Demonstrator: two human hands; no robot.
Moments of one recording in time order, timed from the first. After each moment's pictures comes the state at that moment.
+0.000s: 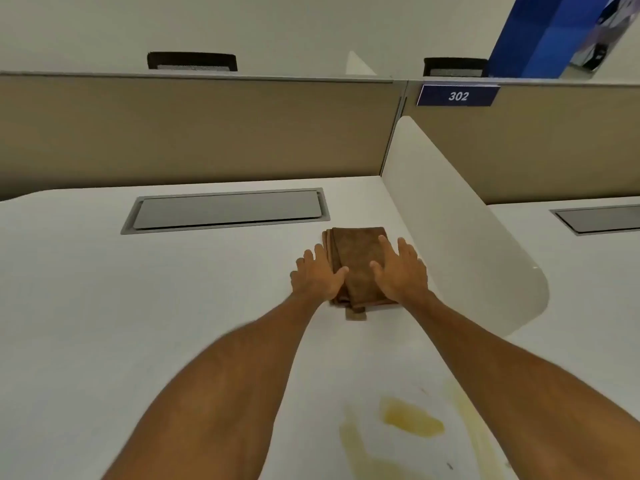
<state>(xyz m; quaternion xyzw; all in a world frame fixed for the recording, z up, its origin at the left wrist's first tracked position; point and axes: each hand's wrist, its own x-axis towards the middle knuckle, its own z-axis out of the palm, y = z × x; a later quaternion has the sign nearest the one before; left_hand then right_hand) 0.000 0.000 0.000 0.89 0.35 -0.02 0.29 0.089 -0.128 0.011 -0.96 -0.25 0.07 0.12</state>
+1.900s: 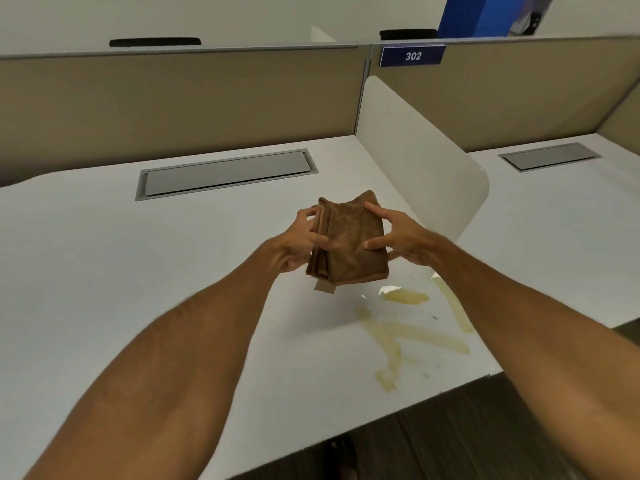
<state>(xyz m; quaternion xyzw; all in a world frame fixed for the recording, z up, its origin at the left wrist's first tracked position) -0.150 -0.018 0.057 0.64 0.21 -0.06 0.73 -0.046 -0.204 0.065 -0.79 -0.19 0.33 0.48</state>
